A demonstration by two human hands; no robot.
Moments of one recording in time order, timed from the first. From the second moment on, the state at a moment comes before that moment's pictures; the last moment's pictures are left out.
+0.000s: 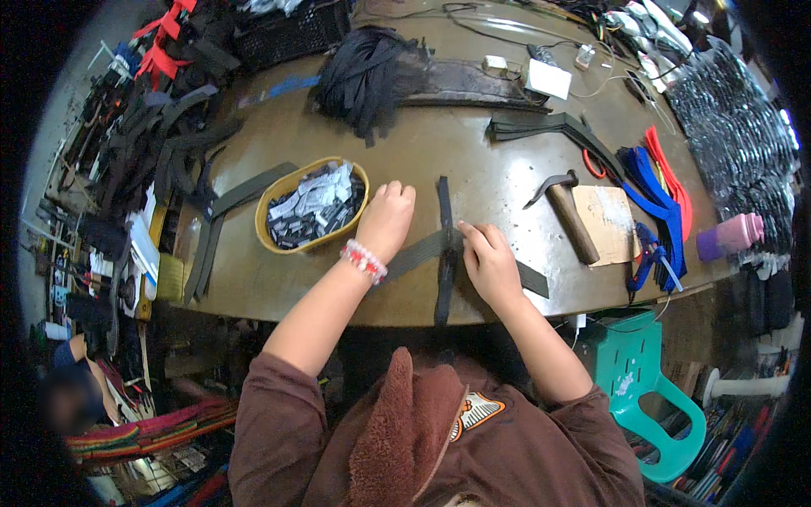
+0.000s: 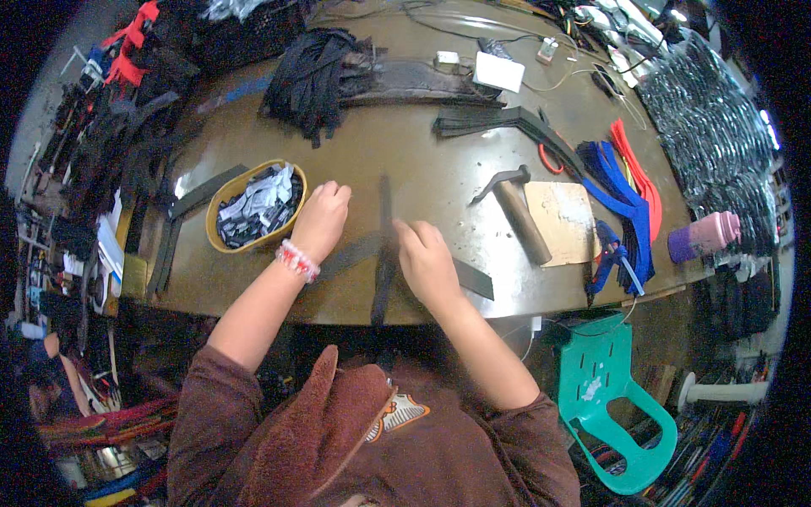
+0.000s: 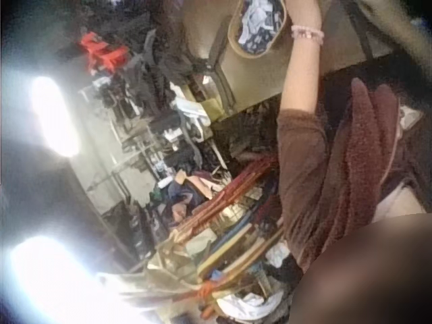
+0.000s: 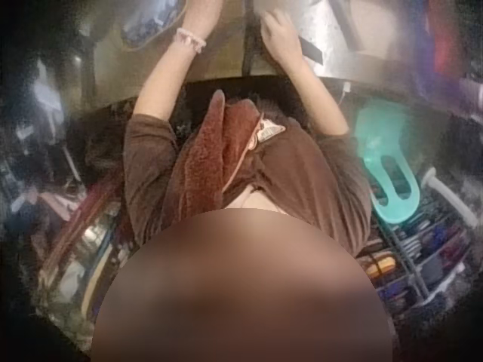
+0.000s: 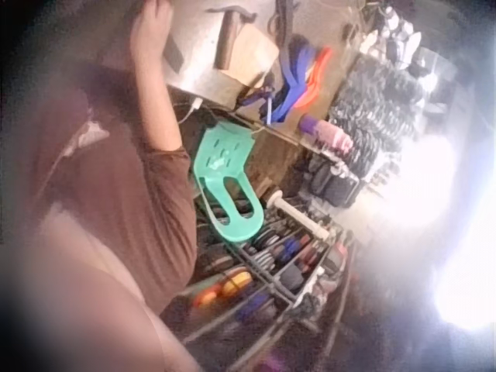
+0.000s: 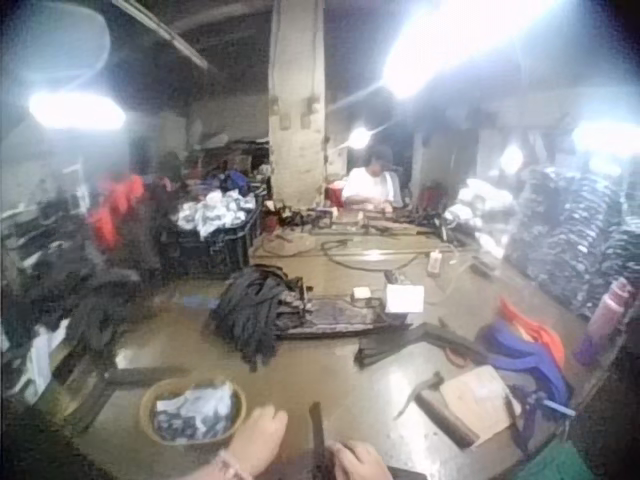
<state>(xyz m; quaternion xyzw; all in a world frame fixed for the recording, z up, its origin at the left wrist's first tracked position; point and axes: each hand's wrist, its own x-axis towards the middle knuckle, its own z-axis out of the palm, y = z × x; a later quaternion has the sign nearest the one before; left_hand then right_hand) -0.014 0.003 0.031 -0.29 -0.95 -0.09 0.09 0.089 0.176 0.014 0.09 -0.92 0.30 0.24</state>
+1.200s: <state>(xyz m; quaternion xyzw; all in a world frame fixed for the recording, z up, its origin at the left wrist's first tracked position) 0.065 0.005 0.023 -0.04 -0.57 -0.81 -0.10 0.179 0.333 0.015 -0.35 -0.71 0.31 0.53</state>
